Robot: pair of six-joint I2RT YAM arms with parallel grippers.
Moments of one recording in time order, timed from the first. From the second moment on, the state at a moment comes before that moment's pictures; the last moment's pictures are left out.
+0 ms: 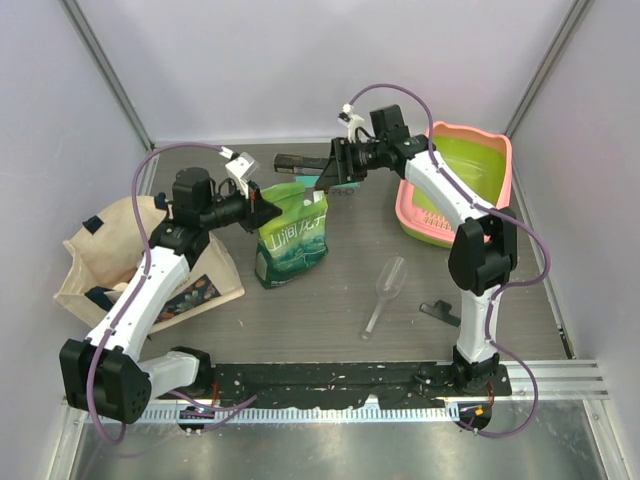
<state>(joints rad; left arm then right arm) -0.25 1.17 1.01 -0.18 0.70 0.00 0.39 2.01 1.87 -0.55 -0.77 0.21</state>
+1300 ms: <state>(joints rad) -0.31 1.34 1.28 -0.34 0.69 0.21 0.45 1.95 1.87 -0.67 -0.60 0.12</state>
